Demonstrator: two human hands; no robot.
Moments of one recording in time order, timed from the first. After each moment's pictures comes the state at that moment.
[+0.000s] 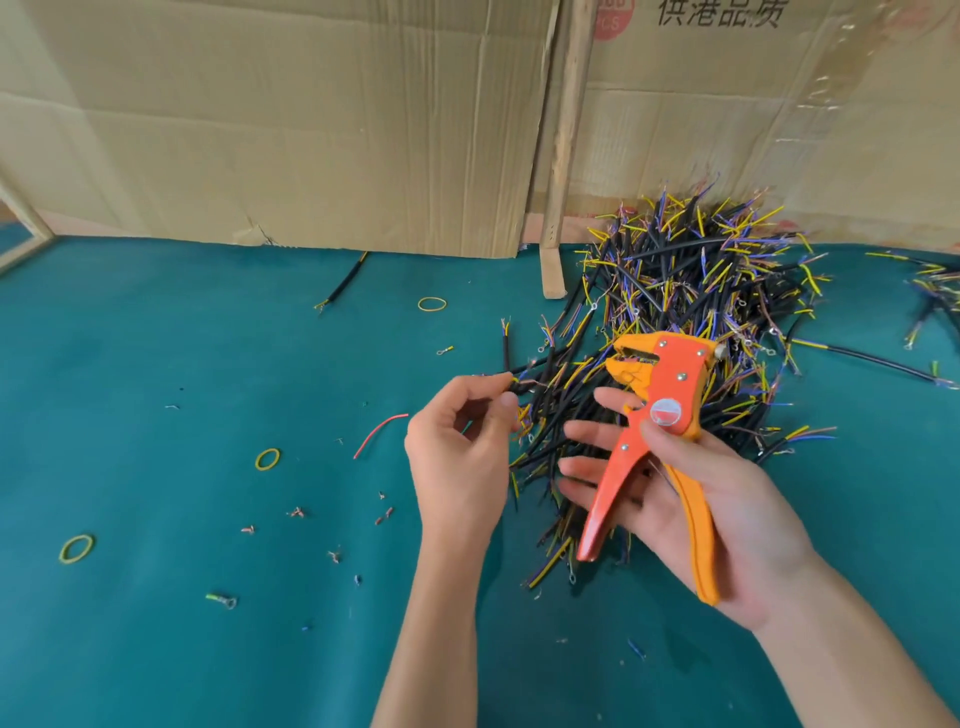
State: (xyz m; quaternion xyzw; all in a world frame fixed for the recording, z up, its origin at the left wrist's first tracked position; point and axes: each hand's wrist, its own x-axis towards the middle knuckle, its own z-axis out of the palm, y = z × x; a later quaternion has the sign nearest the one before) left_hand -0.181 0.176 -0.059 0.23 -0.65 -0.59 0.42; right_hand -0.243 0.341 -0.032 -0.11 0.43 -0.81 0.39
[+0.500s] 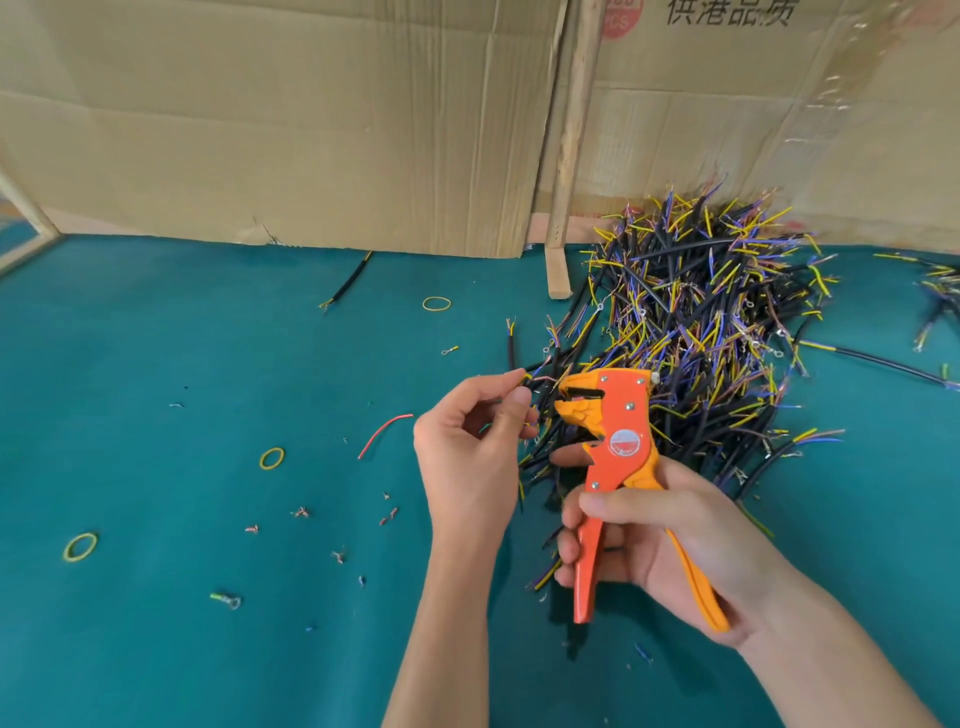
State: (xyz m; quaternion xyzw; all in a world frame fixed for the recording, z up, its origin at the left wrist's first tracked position) left_hand -0.181 0.180 -0.054 0.21 -0.61 -0.64 0.42; right_hand -0.229 0.335 -0.028 -0.12 0.48 -0.73 0.48
